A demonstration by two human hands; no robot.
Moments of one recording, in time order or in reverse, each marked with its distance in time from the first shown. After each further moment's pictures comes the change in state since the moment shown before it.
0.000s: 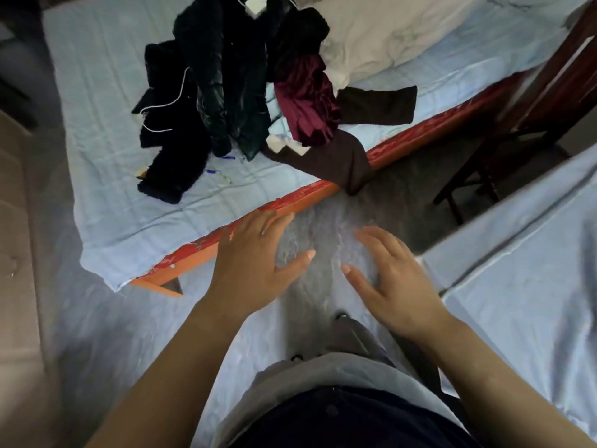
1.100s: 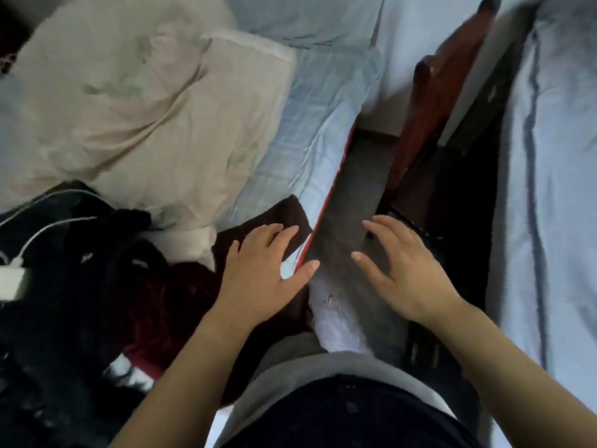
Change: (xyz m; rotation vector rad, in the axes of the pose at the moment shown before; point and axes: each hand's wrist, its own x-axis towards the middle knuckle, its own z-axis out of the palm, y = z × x) left_hand 0.577 0.160 0.039 0.045 -0.324 0.594; right_hand 0.380 0.224 -0.191 0.109 0.371 0.571
